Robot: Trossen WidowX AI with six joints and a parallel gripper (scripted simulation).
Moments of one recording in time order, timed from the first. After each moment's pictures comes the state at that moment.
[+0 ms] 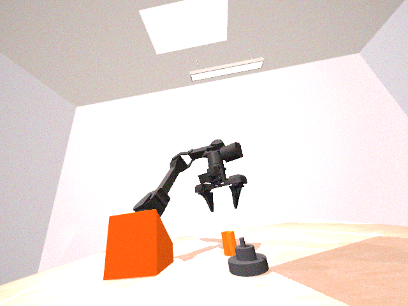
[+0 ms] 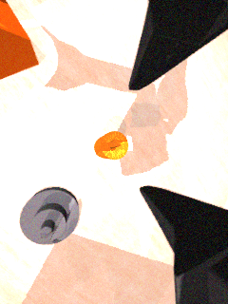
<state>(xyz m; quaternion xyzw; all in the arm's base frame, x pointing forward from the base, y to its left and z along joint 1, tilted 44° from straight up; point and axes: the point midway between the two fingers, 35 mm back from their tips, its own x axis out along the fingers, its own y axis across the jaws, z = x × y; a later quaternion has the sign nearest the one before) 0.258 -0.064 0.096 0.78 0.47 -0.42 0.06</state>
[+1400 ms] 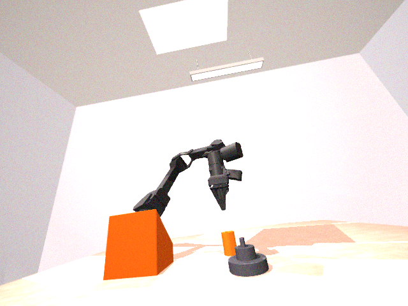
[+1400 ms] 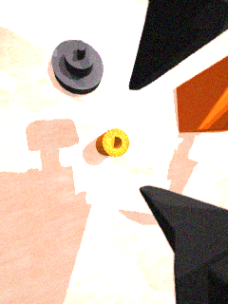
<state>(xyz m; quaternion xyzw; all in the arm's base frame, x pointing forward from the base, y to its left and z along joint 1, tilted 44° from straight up) 0.259 -0.065 0.097 0.34 0.60 0.19 0.70</state>
